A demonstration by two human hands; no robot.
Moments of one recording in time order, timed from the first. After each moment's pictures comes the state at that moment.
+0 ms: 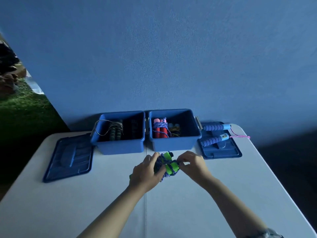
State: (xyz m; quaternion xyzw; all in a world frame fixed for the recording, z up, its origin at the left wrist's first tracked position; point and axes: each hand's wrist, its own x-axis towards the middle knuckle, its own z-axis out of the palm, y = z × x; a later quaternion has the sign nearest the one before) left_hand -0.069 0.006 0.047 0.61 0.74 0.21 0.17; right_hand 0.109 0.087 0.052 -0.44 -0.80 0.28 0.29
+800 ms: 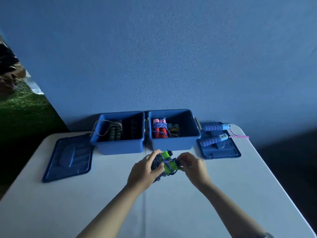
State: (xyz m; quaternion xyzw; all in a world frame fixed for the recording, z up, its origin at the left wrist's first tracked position) left_hand -0.076 0.004 0.052 0.61 0.71 0.28 0.21; right_hand 0.110 0.074 0.044 -0.48 -0.66 0.46 0.35
